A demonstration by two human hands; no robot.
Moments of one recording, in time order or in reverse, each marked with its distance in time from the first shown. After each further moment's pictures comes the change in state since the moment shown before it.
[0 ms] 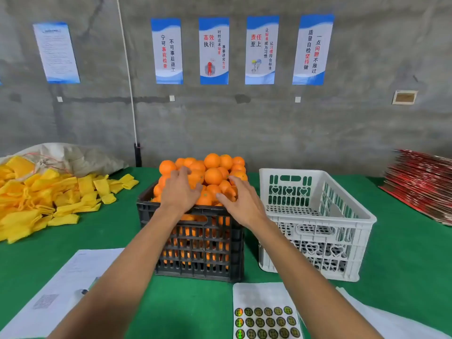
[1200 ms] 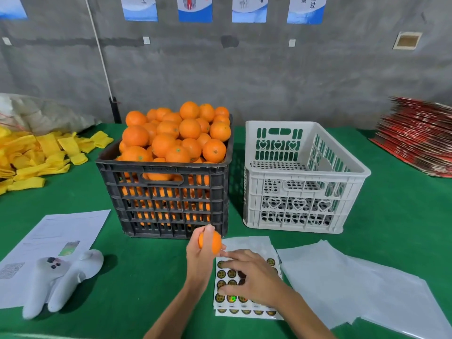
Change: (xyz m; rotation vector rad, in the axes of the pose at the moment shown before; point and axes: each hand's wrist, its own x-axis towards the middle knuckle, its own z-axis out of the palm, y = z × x) left_hand -0.222 -0.005 0.171 -1.126 -0.132 -0.493; right_hand -0.206 0.140 0.068 -0.027 -0.581 -0.070
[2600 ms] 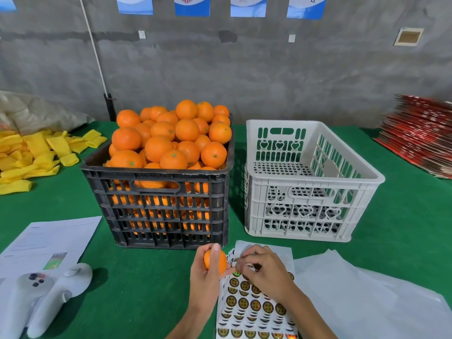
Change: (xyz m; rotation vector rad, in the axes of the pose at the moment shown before) left_hand -0.007 -0.020 0.008 0.000 -0.006 -0.110; right_hand 0.029 0.050 0.004 0.200 0.297 0.162
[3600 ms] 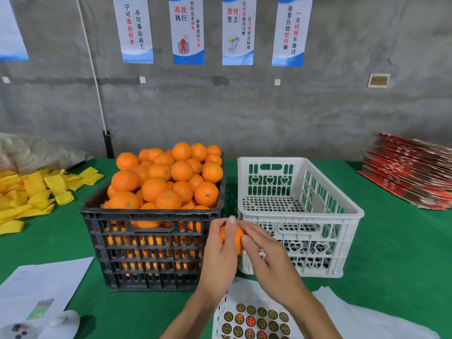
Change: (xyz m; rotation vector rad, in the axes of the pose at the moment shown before) left_hand 0.017 0.148 0.071 0.119 -0.236 0.298; right_hand 0.015 -0.131 -0.116 0.274 0.175 -0.195
